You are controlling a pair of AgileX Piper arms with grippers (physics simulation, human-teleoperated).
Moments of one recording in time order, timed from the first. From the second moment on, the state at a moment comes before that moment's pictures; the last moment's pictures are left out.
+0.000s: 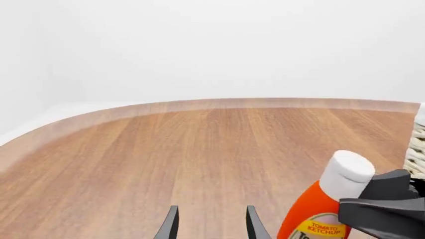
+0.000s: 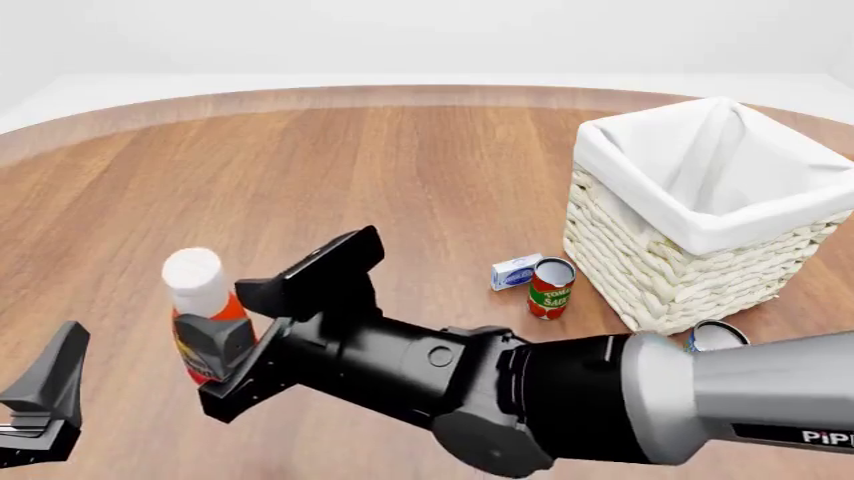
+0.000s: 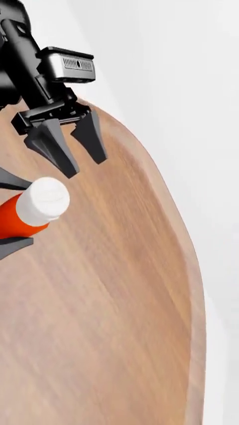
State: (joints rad) left arm 0.00 0.01 -0.01 0.00 0.00; right arm 1.16 1.69 -0.95 -0.53 0.28
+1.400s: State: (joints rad) left arm 0.00 0.01 -0.01 0.00 0.00; right arm 0.86 1.29 -0.75 -0.66 0.26
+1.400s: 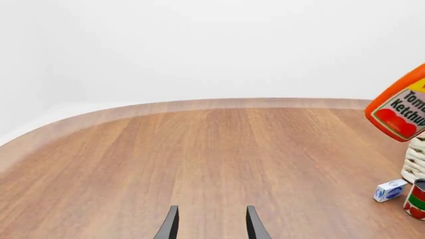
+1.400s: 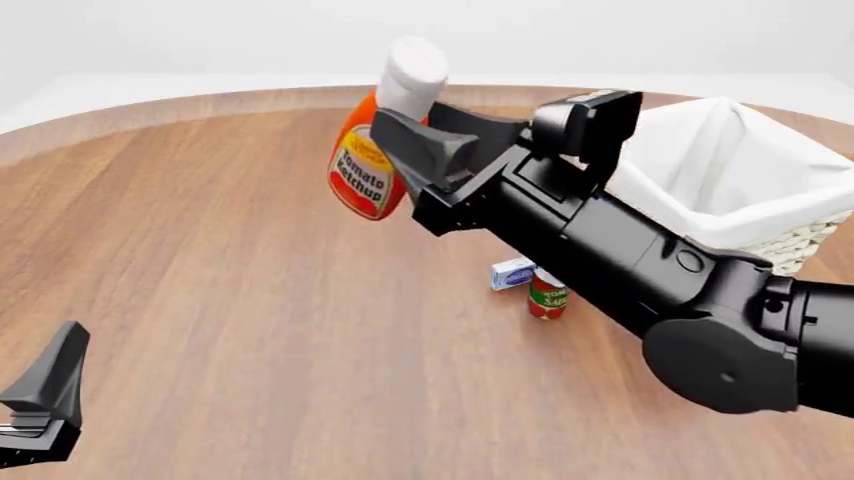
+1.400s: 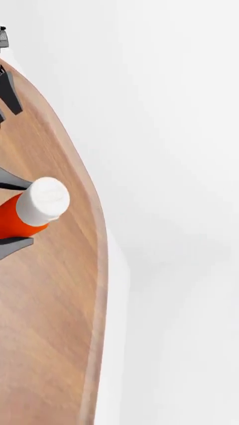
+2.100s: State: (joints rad) left arm 0.00 0.01 -0.01 0.00 0.00; right arm 0.67 1.14 -0.67 -0.68 0.25
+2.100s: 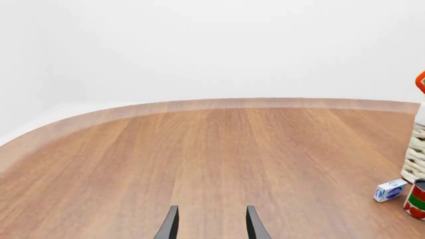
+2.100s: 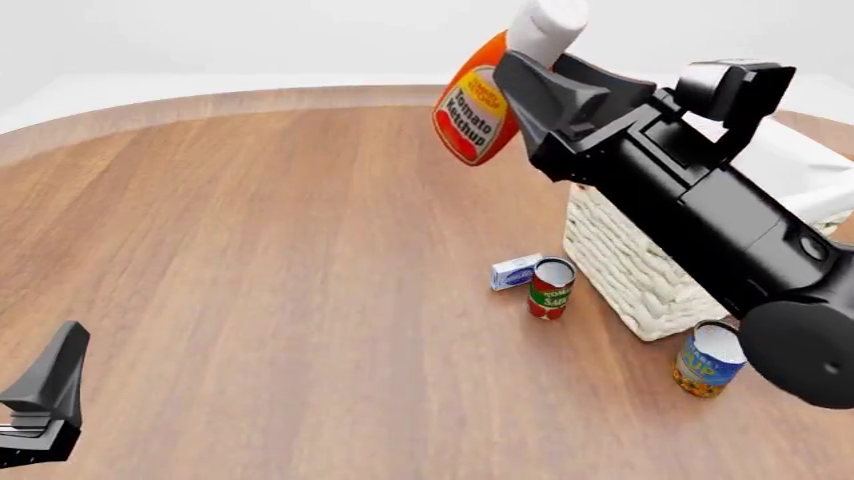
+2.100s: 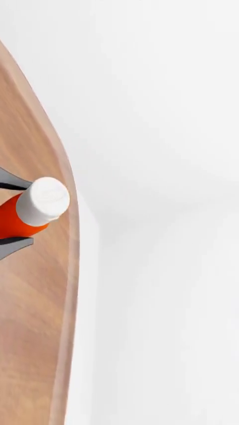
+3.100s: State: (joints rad) left arm 0.00 0.01 -0.01 0.00 0.00; right arm 0.46 1.04 -0.65 -0.73 0.38
